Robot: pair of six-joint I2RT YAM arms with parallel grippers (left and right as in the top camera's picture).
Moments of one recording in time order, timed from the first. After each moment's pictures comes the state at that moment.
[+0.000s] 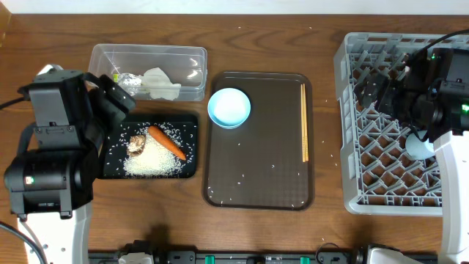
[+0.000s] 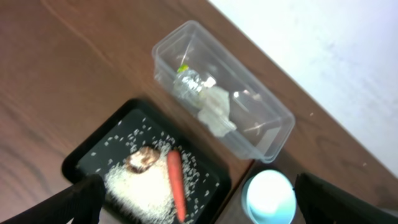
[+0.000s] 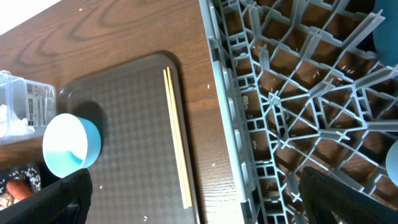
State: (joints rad) left arm 0.04 1.12 1.50 -1.15 -0.19 -0.68; right arm -0.14 1.39 1.36 -0.96 -0.27 0.26
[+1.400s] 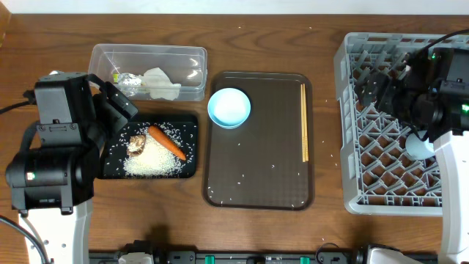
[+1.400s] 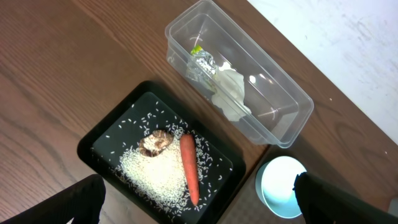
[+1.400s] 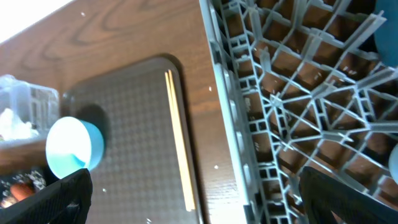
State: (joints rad) left arm 0.04 1.13 1.50 -1.21 -0.19 -0.68; right arm -0.14 1.39 1.36 -0.94 -0.28 0.30
